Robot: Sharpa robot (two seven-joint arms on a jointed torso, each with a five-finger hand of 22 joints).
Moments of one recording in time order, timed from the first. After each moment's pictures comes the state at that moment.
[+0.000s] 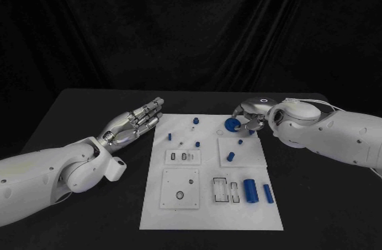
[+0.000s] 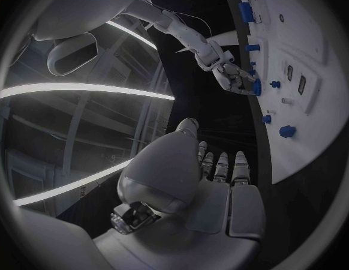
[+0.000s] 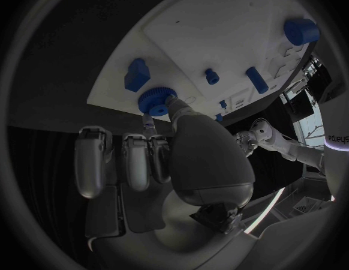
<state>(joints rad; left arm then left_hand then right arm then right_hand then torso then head) 1.23 -0.96 -0.21 1.50 -0.35 0.03 0.68 1.55 0.24 -0.14 0.27 0.62 0.23 -0.03 0.02 0.03 0.00 -0.06 0.01 0.00 0.00 -0.03 0.00 0.00 0.16 0.00 0.07 0.00 0.00 1.34 -0.77 -0.21 1.29 -1.58 -0.21 -0.09 1.32 -0.07 0.14 0.17 0.21 0.79 0.09 0.16 0.13 1.47 -0.01 1.57 1.31 1.46 -0.07 1.57 1.31 0.05 1.47 0.04 1.45 1.31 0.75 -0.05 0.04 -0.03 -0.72</state>
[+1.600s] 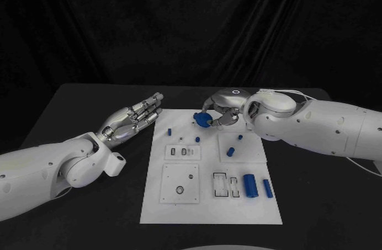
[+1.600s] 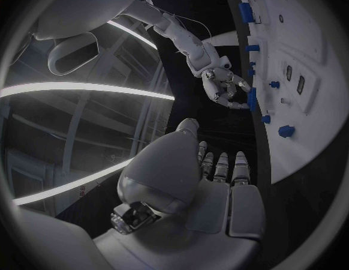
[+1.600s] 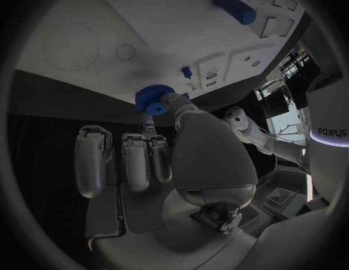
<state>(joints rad) 1.23 -0.96 -0.21 1.50 -0.35 0.04 0.68 1.55 0.24 -0.13 0.27 0.62 0.23 -0.03 0.02 0.03 0.00 -0.06 0.01 0.00 0.00 -0.03 0.00 0.00 0.16 0.00 0.07 0.00 0.00 1.38 -0.64 -0.21 1.36 -1.56 -0.25 -0.01 1.30 -0.07 0.21 0.11 0.61 0.81 0.08 0.32 0.19 1.47 -0.01 1.57 1.31 1.47 -0.07 1.57 1.31 0.05 1.47 0.04 1.45 1.31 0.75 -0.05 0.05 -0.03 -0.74</state>
